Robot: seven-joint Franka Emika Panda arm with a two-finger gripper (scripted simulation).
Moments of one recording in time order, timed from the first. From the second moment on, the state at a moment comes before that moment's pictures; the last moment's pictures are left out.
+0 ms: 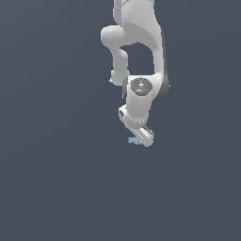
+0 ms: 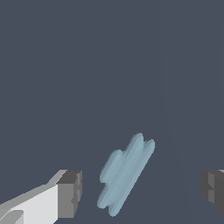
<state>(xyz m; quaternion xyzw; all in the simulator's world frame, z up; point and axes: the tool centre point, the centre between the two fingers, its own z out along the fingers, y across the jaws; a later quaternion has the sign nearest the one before) -0.015 0.066 0.094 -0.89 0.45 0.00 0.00</state>
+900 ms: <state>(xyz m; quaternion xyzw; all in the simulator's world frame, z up) -0.026 0.094 0.066 -0.78 0.63 0.00 0.00</state>
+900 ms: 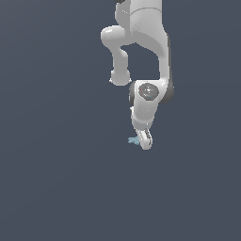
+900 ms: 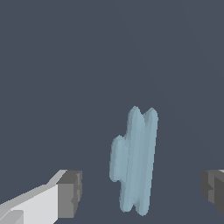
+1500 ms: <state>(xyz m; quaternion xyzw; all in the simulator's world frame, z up) -0.029 0.100 0.059 -0.75 0.66 0.00 0.00</state>
